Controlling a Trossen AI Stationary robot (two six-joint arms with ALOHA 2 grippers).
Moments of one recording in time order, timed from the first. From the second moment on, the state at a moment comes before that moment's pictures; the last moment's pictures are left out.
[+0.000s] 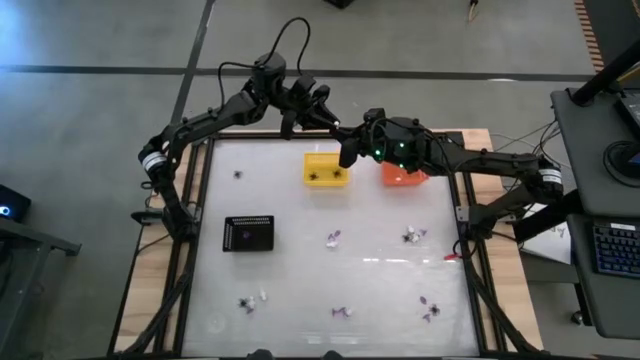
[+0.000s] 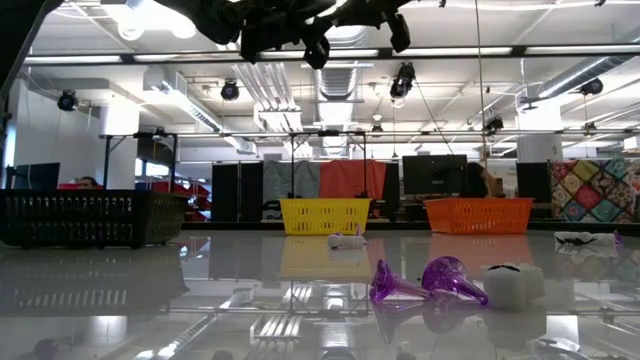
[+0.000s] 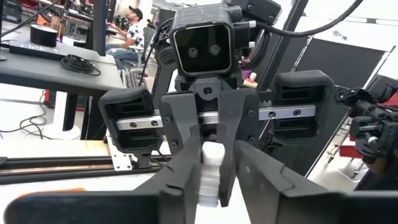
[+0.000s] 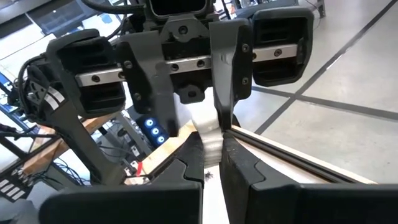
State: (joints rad) left arm 0.65 1.79 1.62 0.18 1.19 -0.30; right arm -0.22 1.42 1.30 -0.03 0.28 0.51
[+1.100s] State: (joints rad) left arm 0.79 1.78 1.61 -0.45 1.26 0.05; right arm -0.38 1.34 1.29 -1.11 0.43 0.82
